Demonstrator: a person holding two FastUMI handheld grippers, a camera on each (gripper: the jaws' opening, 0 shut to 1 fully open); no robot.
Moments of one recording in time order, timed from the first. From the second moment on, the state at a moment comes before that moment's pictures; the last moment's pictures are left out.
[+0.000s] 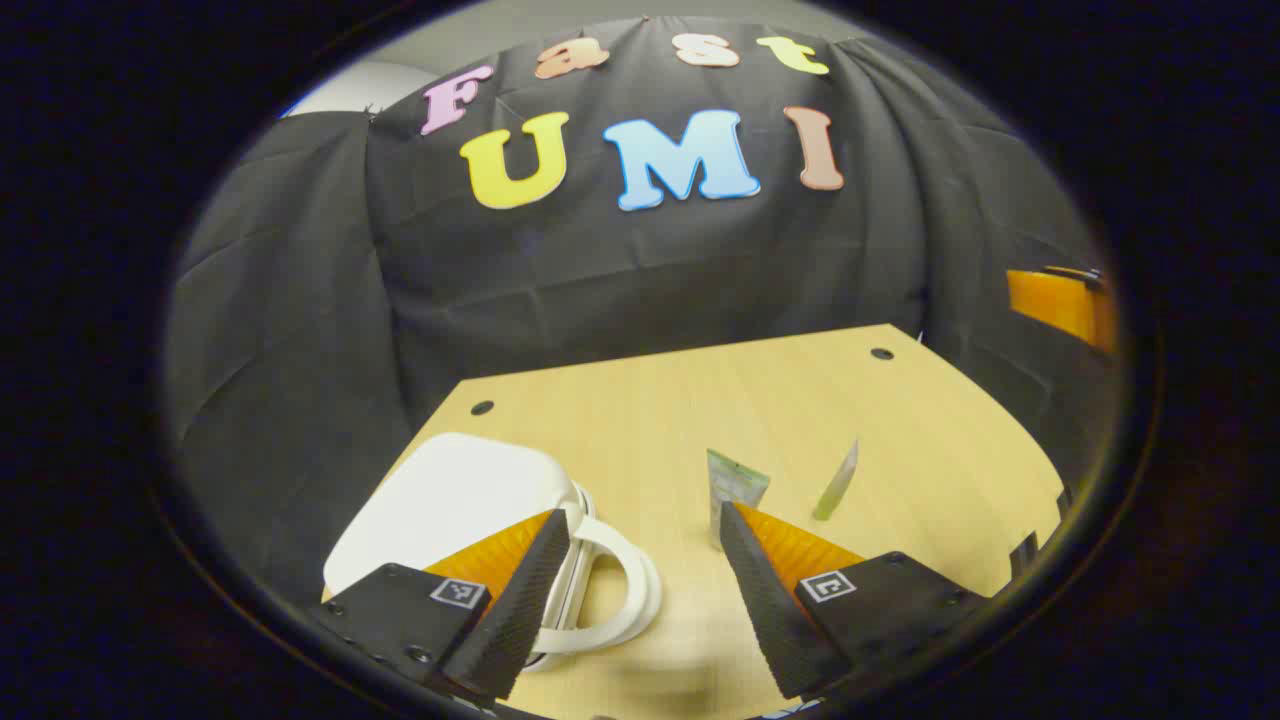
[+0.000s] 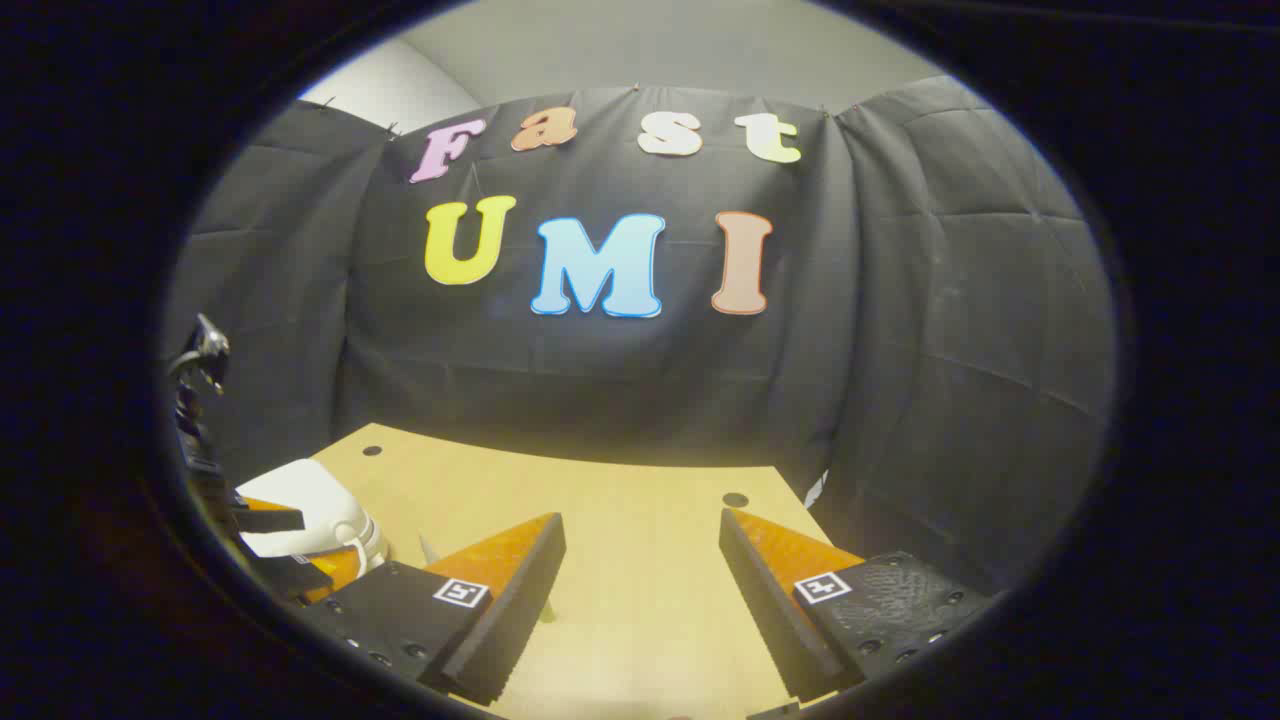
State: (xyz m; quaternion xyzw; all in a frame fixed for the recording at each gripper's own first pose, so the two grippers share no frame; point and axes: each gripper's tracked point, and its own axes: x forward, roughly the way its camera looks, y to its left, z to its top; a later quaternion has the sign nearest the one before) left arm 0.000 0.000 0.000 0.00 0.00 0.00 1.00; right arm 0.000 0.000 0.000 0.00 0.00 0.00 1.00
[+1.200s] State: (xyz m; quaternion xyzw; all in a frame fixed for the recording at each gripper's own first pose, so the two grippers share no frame) left arm 0.056 0.000 -0.072 0.02 0.19 0.02 0.98; right arm -0.020 -0.071 -0.036 0.04 0.04 -0.07 1.00
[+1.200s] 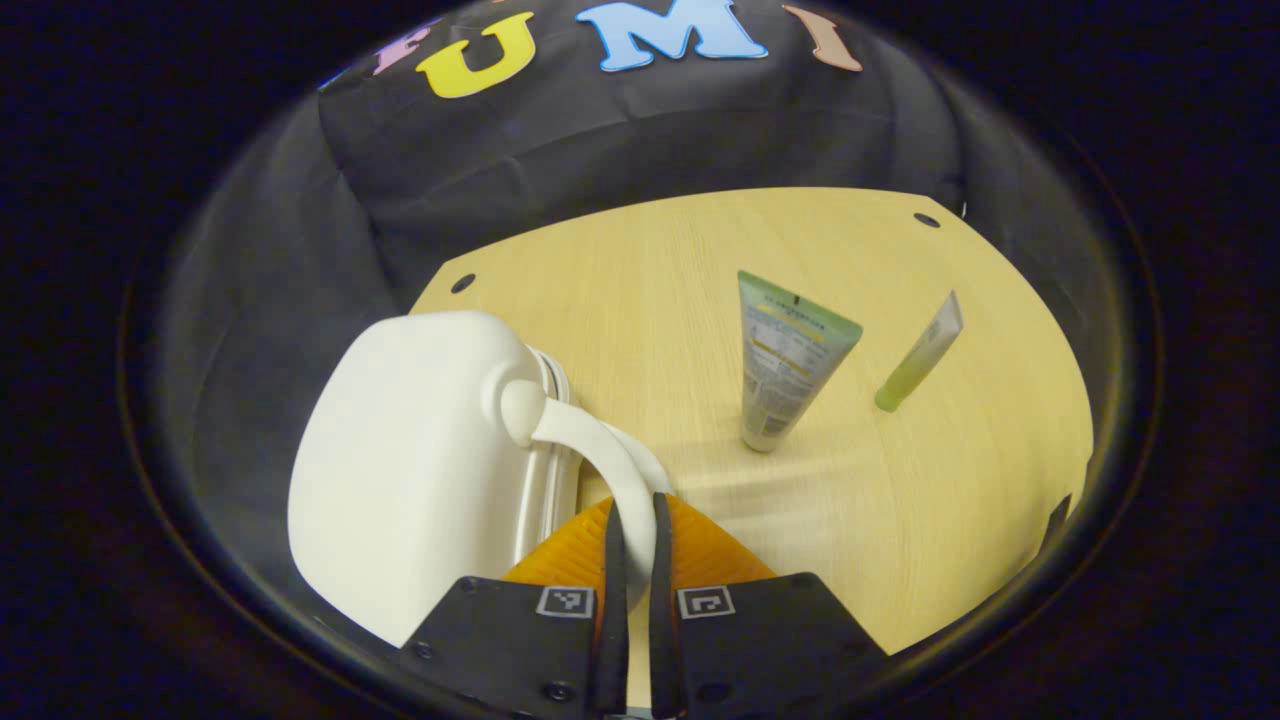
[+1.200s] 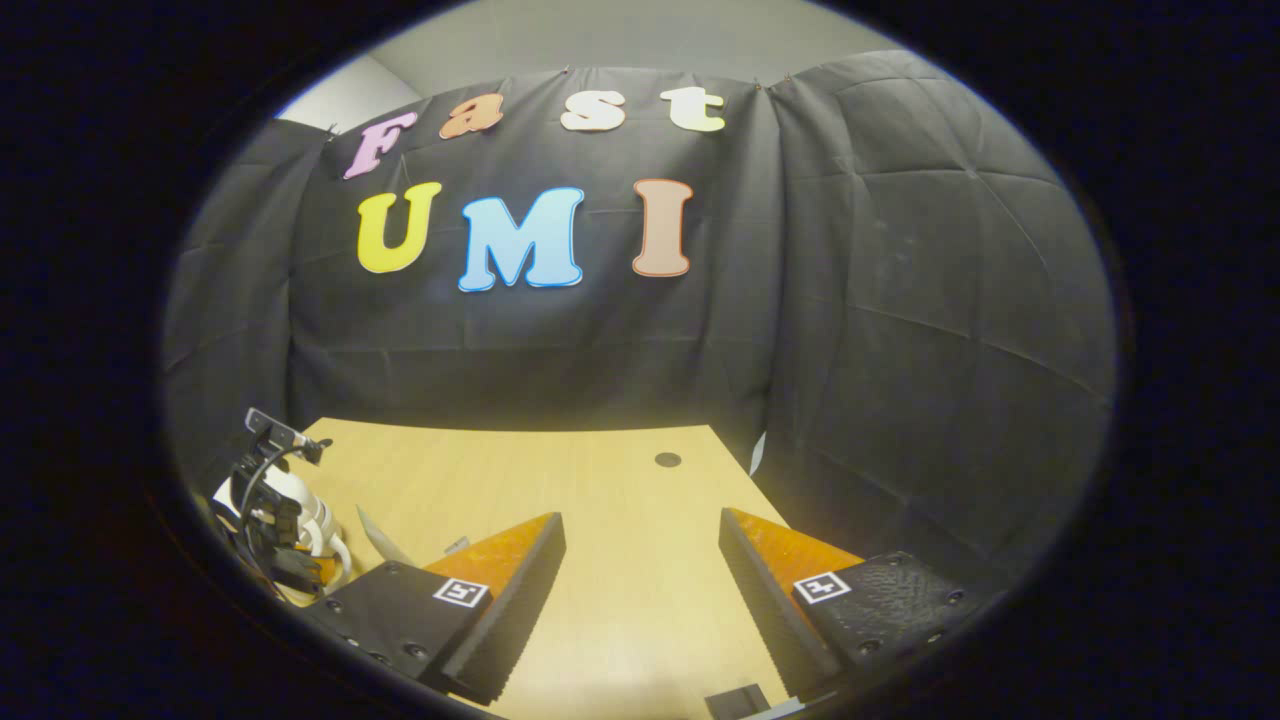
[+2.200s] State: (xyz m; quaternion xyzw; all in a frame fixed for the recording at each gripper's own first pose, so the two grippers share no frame) left arm -0.032 0.300 0.142 -0.03 0.04 0.12 0.99; right arm 0.011 -0.032 -0.046 0.08 0.06 -0.06 0.99
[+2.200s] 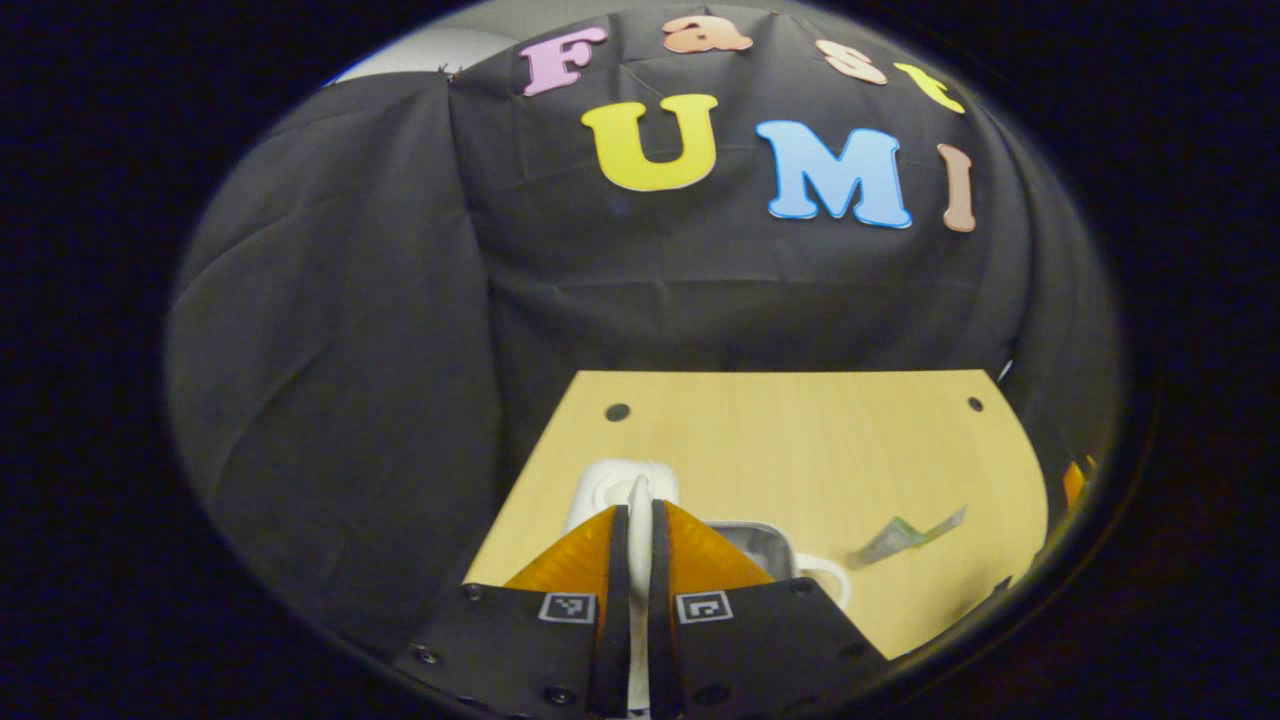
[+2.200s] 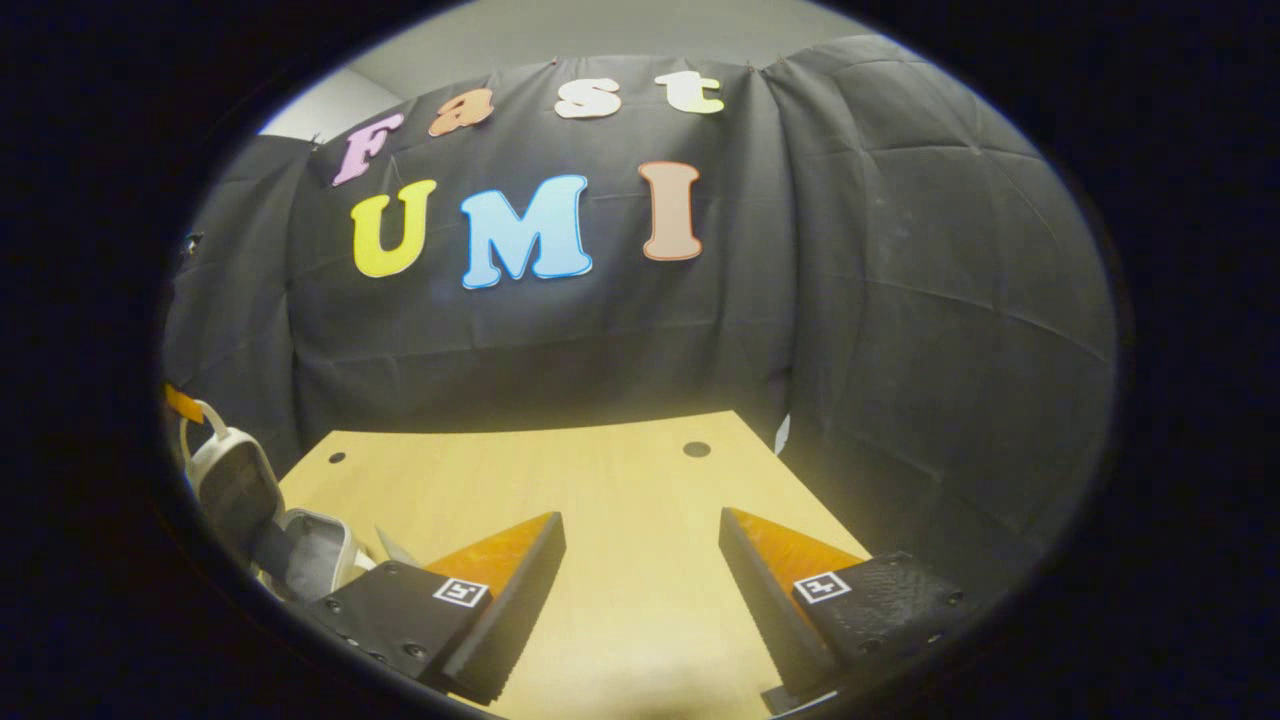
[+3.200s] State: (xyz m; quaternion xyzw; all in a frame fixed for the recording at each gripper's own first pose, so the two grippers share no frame) left arm 0.098 0.610 -0.064 -0.06 0.14 0.22 0.96; right arm -0.006 -0.015 -0.071 0.10 0.10 -0.12 0.98
